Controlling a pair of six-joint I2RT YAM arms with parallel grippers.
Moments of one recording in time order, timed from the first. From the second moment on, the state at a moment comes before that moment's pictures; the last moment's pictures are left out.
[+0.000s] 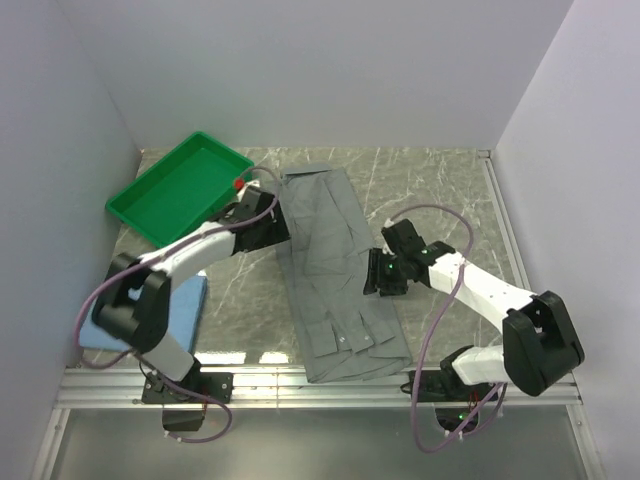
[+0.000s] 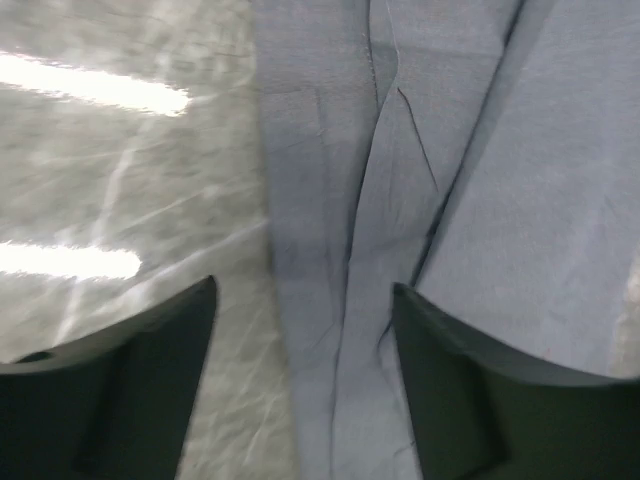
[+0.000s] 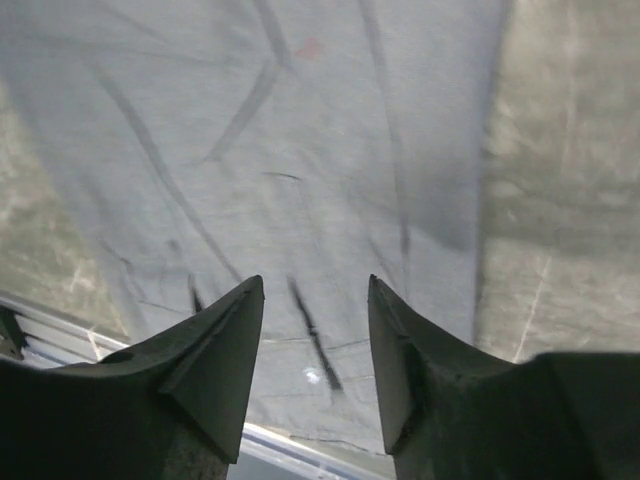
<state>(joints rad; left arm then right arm) -0.48 1.55 1.04 -0.35 -0.18 -0.70 0.51 1.33 0.81 -0.59 -0.14 0.55</state>
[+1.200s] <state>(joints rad) -0.51 2.06 1.65 -0.44 -0.17 -0.65 0.37 1.26 0.66 -0.39 -0.20 0.67</state>
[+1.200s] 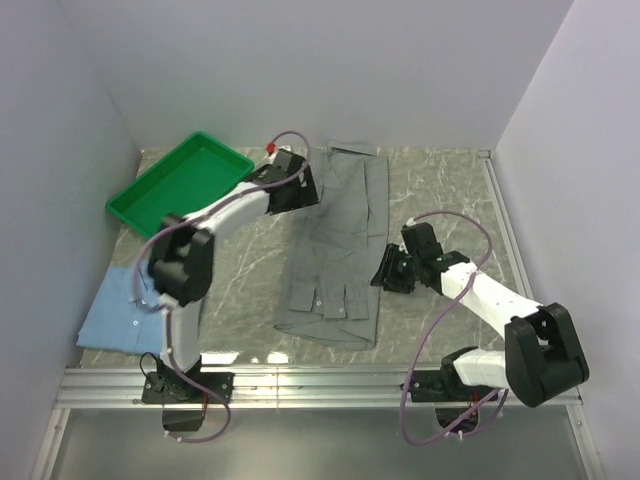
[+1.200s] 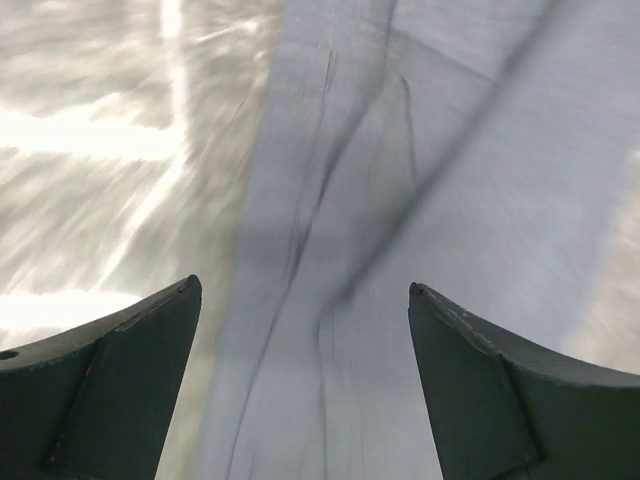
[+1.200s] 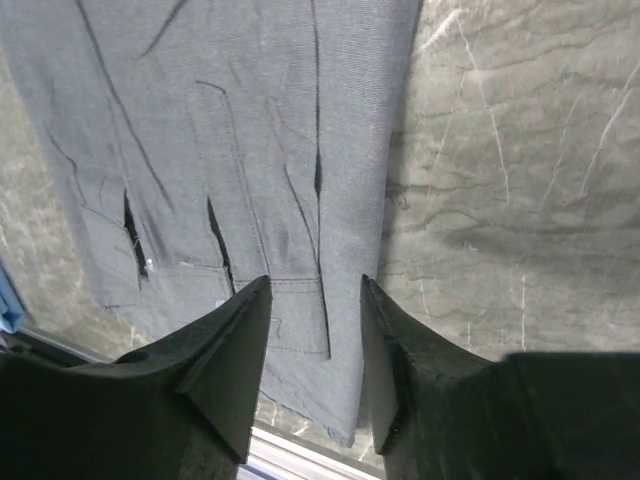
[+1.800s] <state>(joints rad) -0.51 1.24 0.88 -0.55 -0.06 -0.77 0.36 1.52 0.75 -0.40 -0.16 0.68</state>
